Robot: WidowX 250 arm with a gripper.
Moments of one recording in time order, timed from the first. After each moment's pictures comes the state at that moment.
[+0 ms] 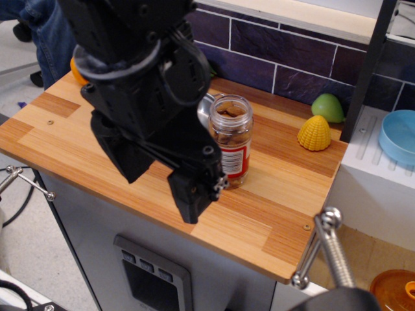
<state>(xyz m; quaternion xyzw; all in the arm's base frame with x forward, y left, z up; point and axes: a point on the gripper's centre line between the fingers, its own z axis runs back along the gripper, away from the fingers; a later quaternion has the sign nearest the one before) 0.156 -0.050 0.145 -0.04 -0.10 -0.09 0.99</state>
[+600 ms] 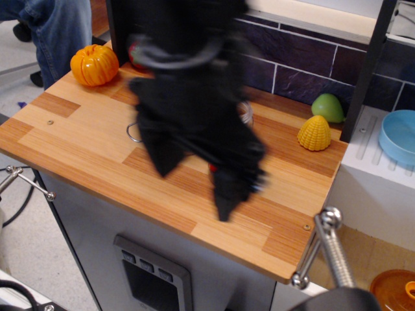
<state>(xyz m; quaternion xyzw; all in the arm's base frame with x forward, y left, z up) 0.173 -0.076 0.141 -0.02 -0.05 -0.13 0.99</state>
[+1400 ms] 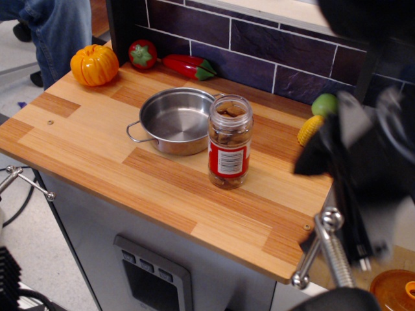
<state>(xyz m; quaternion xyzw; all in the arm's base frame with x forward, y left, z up) 0.199 -0.156 0.107 0.18 0.01 -0.51 0.84</state>
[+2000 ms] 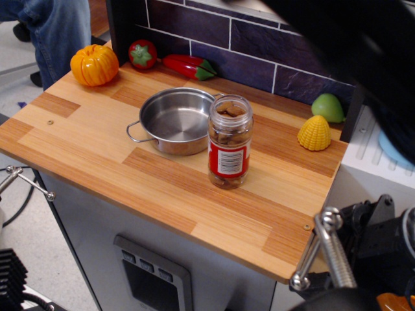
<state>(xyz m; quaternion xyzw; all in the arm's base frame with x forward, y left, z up) 0.207 -0.160 0.032 0.22 0.15 -0.68 0.69</state>
